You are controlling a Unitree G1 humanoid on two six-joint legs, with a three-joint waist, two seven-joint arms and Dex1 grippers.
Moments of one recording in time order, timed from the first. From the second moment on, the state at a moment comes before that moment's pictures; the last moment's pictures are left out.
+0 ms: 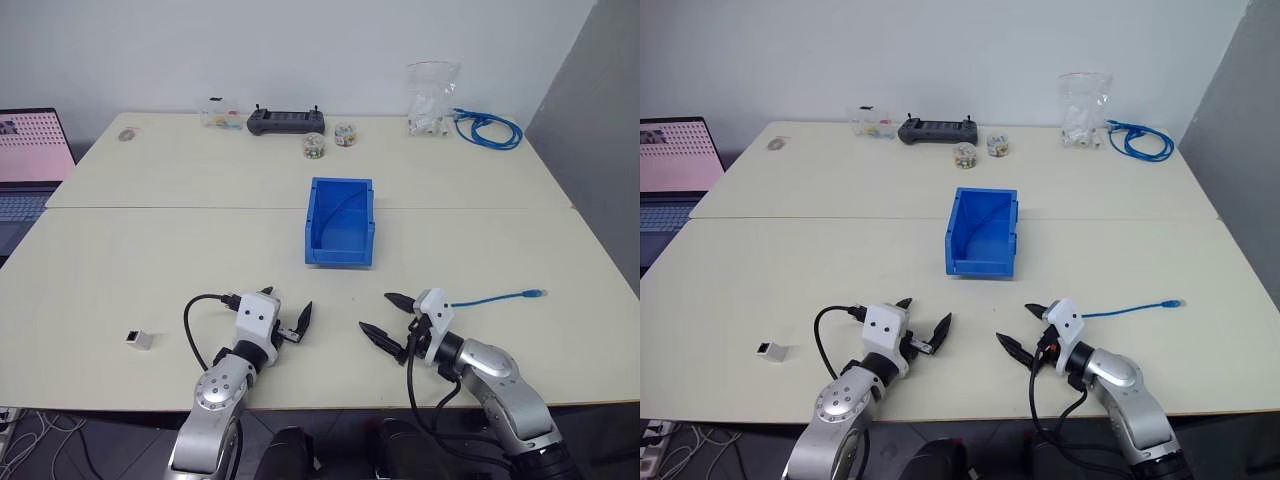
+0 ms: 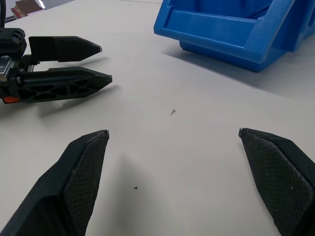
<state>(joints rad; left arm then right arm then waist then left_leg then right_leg) 0.12 0.21 -0.08 -0.26 -0.05 0.20 -0.28 -0.02 -0.31 0.18 -0.16 0.26 0.21 0.66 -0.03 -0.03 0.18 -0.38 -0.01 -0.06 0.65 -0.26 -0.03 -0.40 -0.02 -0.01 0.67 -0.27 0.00</state>
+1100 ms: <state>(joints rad) 0.06 0.34 -0.05 -0.29 -0.26 0.17 -0.57 0.02 -0.30 0.16 -0.18 0.25 0.17 0.62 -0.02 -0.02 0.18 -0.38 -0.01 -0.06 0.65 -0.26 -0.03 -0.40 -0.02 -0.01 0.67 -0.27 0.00</state>
